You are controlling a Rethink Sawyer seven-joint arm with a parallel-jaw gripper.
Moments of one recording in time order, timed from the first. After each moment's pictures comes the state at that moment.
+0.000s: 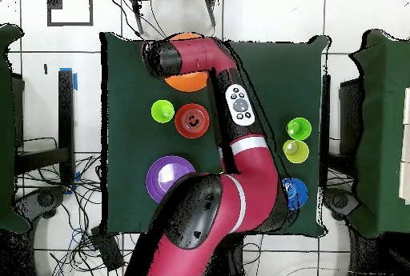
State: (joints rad) arm -0.34 -0.14 0.69 0.85 -0.62 0.71 1.95
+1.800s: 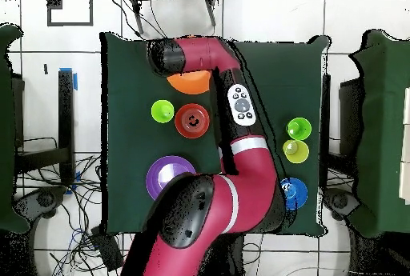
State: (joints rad) arm -0.32 -0.13 0.63 0.81 -0.57 0.71 1.95
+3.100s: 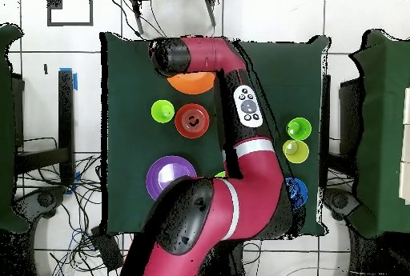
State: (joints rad) arm -0.32 -0.18 0.56 0.87 -0.45 0.71 1.95
